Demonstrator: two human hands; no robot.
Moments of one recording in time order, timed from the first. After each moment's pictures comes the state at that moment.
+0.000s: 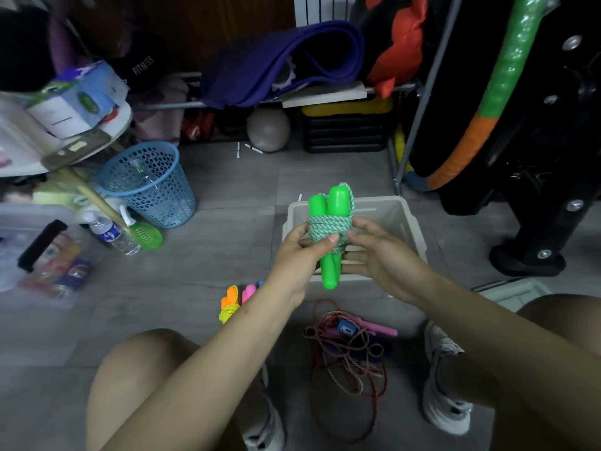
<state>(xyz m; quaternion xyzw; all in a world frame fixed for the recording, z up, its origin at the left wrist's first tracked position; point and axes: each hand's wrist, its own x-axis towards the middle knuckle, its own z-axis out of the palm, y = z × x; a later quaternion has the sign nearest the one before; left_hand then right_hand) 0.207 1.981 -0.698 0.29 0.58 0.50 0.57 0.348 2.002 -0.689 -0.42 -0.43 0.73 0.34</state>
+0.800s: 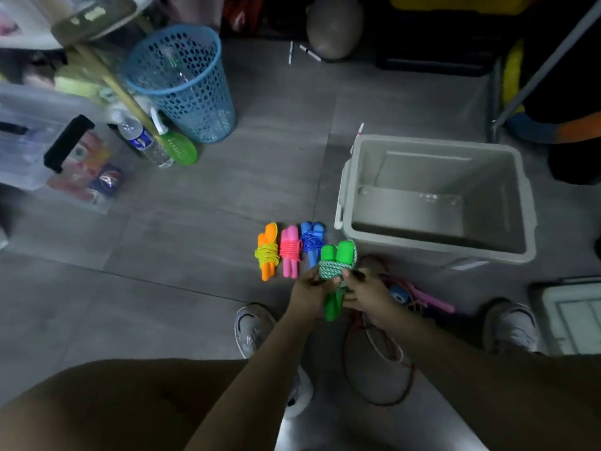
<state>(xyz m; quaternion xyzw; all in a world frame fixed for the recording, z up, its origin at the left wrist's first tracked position) 0.118 1.924 -0.909 0.19 0.68 0.44 0.56 0.227 1.974 -0.916 -0.61 -0.35 0.70 0.16</state>
